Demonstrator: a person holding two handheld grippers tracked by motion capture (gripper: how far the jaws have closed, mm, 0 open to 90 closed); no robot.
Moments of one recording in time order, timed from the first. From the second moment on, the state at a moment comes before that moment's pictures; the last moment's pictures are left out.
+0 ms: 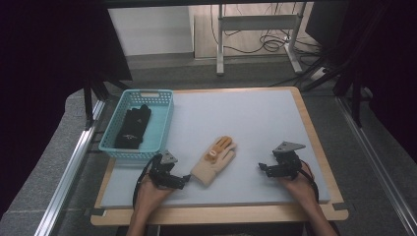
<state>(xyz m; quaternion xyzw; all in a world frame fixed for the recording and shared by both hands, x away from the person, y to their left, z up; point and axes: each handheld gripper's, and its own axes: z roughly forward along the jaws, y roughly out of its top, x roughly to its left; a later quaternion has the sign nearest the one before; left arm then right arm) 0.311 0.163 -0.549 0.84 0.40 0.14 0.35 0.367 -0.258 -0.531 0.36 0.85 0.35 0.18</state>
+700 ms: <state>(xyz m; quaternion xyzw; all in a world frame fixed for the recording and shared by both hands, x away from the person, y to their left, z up) 0.326 0.109 -0.495 0.84 0.37 0.10 0.37 0.367 -0.259 -0.531 0.35 0.85 0.35 0.18</state>
